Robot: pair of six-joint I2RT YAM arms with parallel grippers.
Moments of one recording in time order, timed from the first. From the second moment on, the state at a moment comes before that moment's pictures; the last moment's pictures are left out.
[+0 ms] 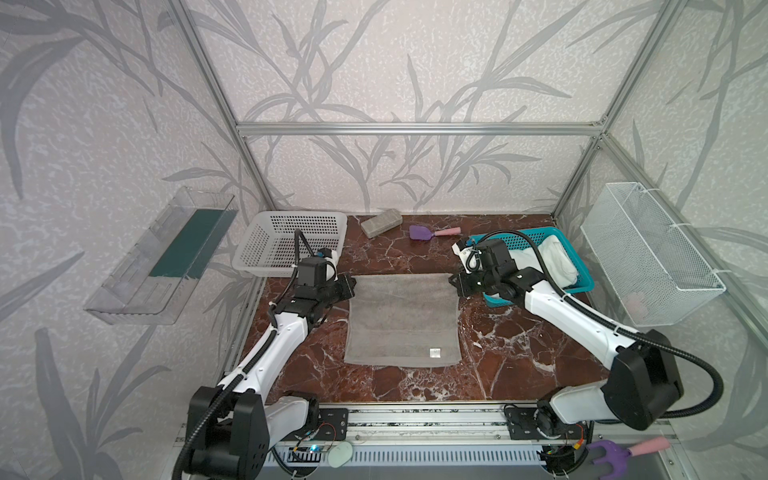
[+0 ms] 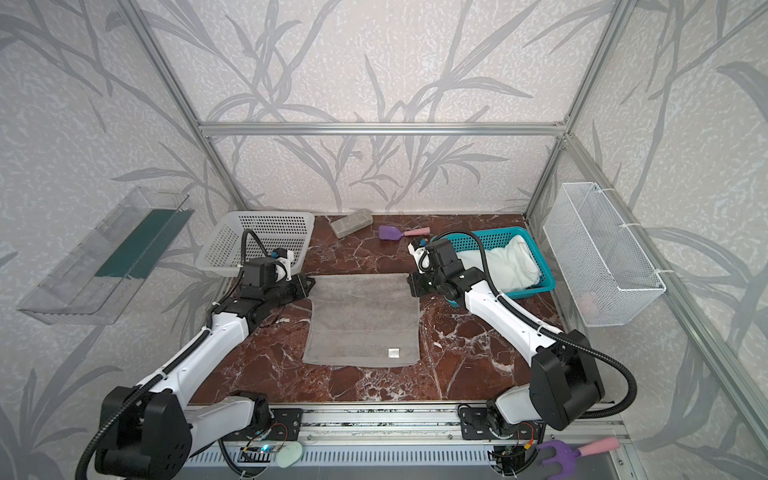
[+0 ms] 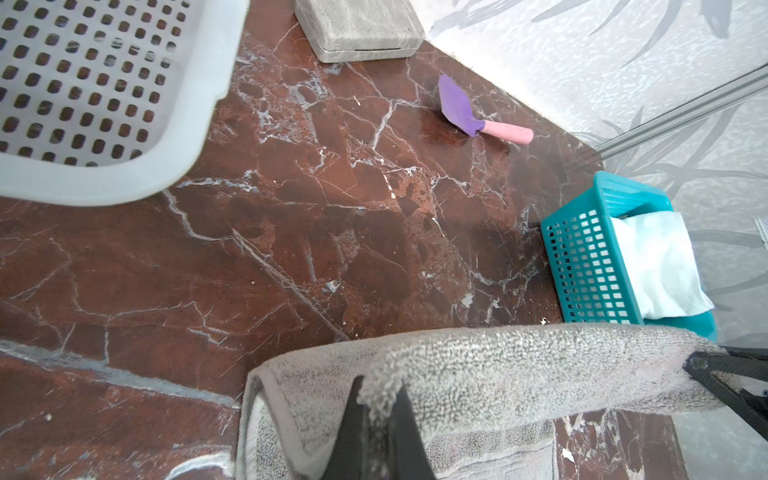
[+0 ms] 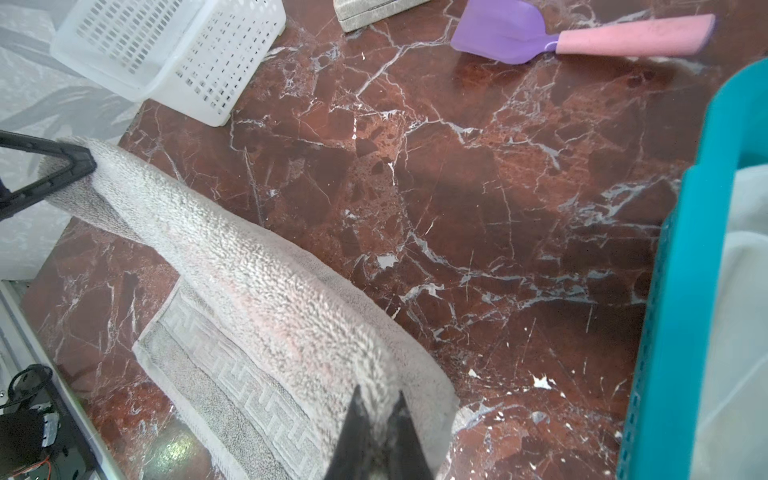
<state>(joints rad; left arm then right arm) -0.12 1.13 0.68 -0.22 0.33 -0.49 0.49 1.39 1.00 -0.42 -0.26 0.21</state>
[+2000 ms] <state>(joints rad) -0.12 0.76 0.51 -0.50 0.19 -0.69 0.48 1.28 0.96 -0.63 -0.22 0.31</state>
